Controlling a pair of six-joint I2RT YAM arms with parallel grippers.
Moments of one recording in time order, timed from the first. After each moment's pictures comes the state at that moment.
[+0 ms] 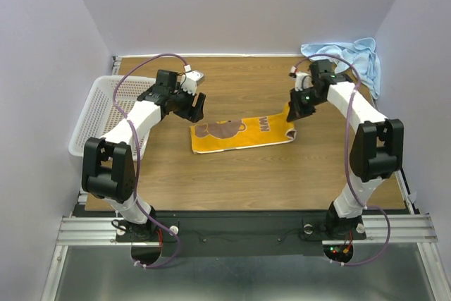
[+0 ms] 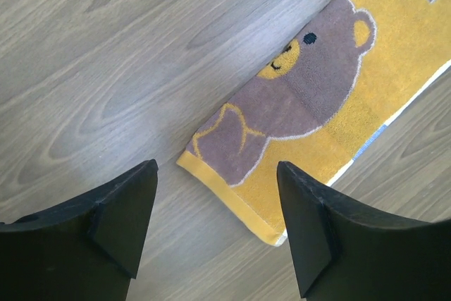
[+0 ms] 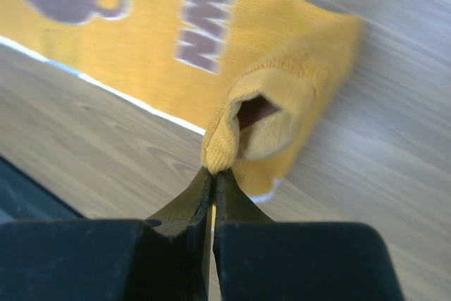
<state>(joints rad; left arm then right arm) -0.25 1.60 1.19 -0.41 0.36 0.20 0.10 1.77 1.45 -0.86 -0.47 -0.11</state>
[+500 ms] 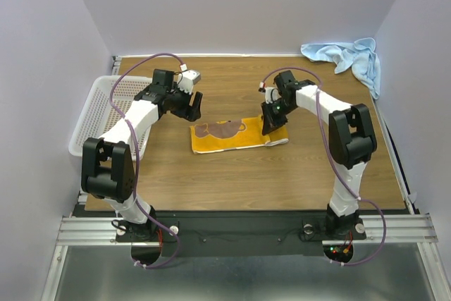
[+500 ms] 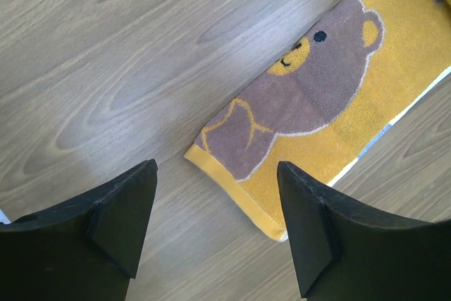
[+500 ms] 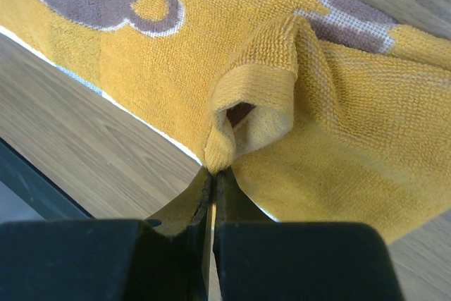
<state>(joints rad) -0.23 1.60 1.19 -0.43 0.37 0.19 0.33 1.99 1.50 -0.80 -0.51 -0.02</state>
